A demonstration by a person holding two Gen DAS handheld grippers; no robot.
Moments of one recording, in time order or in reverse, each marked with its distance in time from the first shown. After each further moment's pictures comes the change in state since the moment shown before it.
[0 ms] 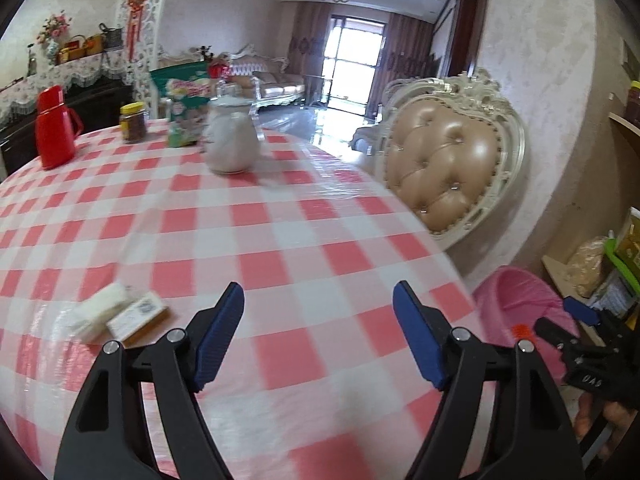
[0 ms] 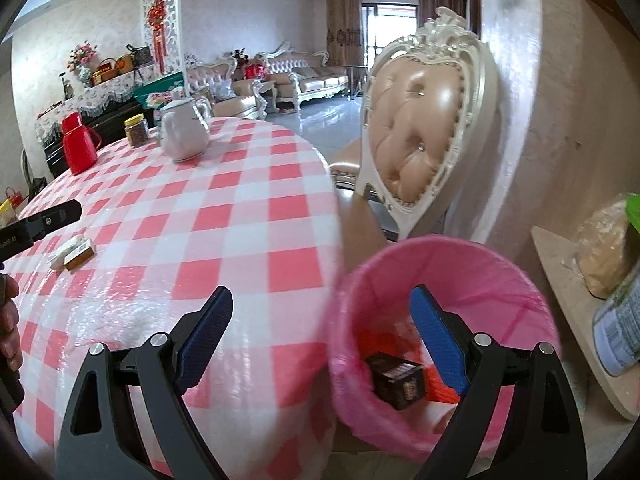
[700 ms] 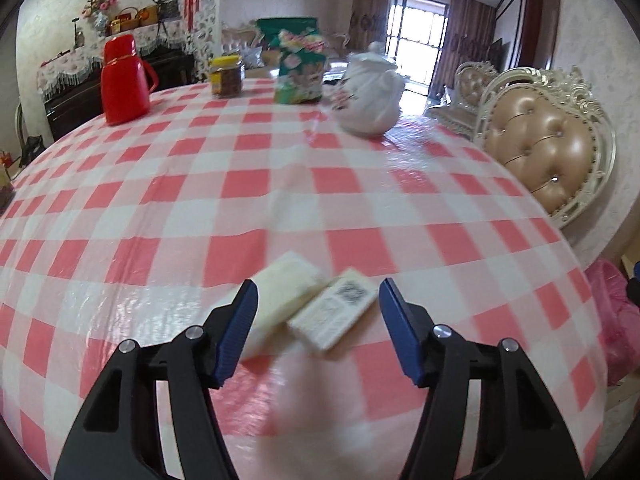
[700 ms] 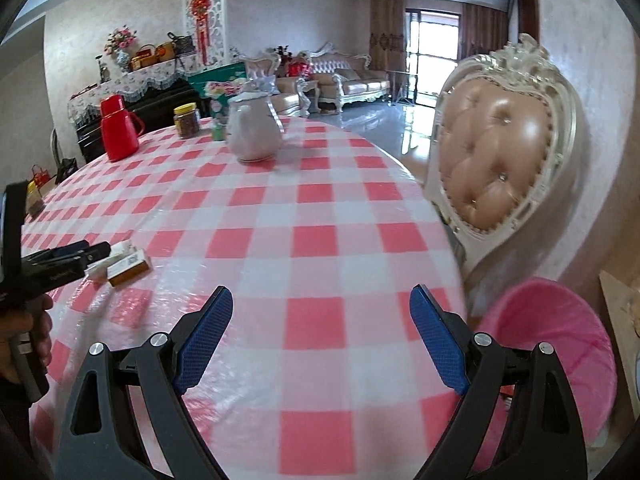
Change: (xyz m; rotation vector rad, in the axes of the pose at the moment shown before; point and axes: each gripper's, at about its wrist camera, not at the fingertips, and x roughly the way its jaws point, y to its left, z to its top) left arm 0.027 0.165 -0.019 -0.072 0.100 0.201; right arm 0.029 0.116 0.034 -0.088 -0.006 0.110
